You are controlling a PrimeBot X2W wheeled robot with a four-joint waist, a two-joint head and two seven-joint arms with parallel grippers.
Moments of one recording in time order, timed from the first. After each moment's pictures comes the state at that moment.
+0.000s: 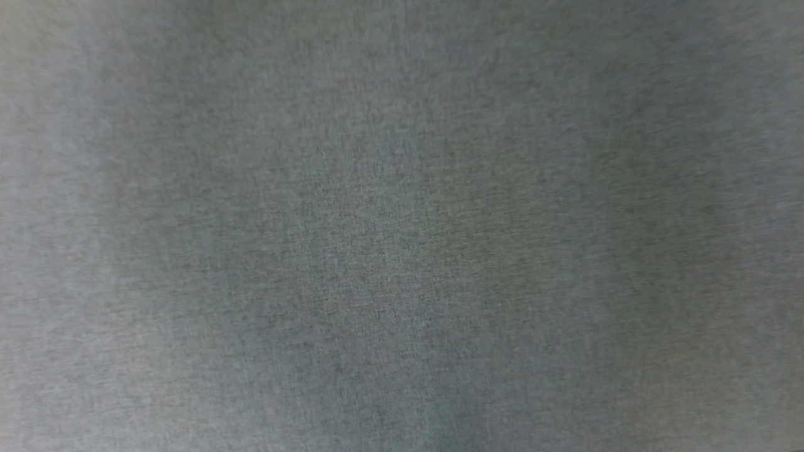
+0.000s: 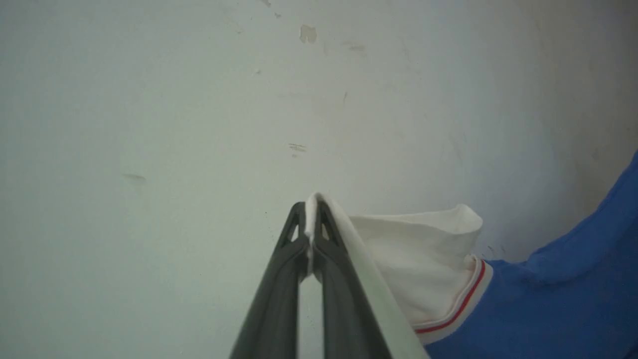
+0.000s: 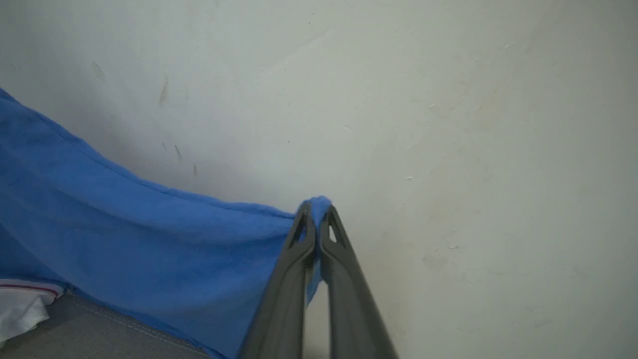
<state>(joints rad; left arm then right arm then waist) -1.74 0.65 -0.68 0.35 -0.48 -0.02 -0.04 -1.57 -0.51 0.42 0.57 0.43 0.13 0.18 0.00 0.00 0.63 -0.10</state>
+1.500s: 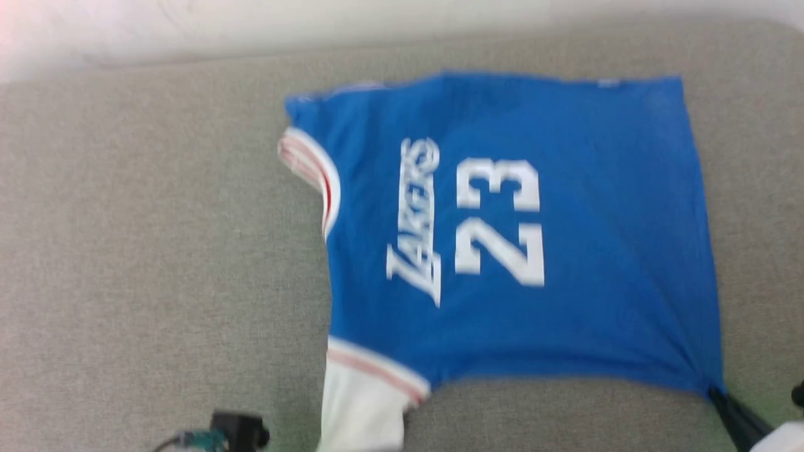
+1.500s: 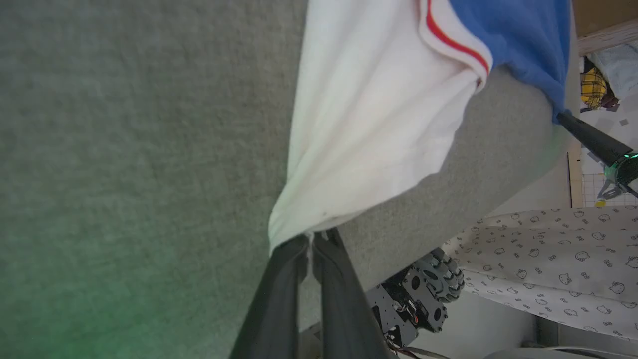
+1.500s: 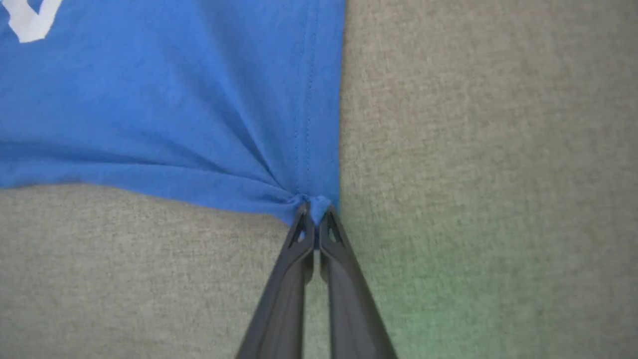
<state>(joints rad) -0.15 0.74 -1.01 -0.08 -1.23 0.25 -0.02 0.16 -0.44 0.04 0.18 0.60 0.13 0.12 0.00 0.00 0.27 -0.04</state>
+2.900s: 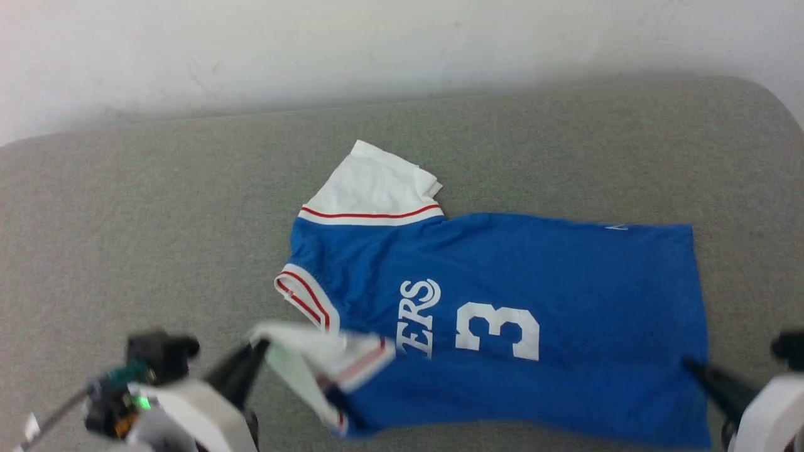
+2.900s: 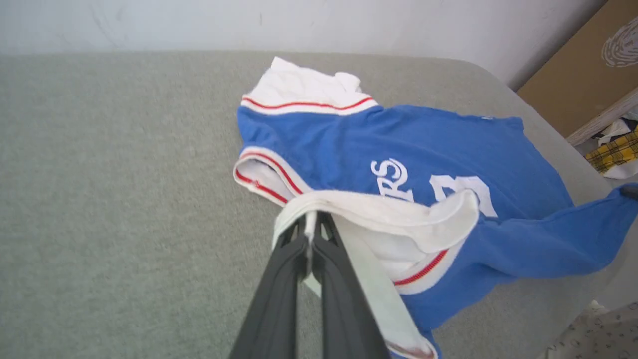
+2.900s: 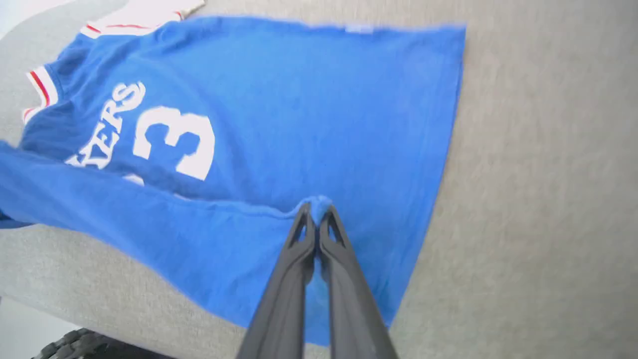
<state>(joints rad) -0.18 0.87 -0.90 -0.23 -1.11 0.36 -0.14 0.24 -0.43 0.00 -0.13 0.65 0.13 0.48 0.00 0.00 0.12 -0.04</state>
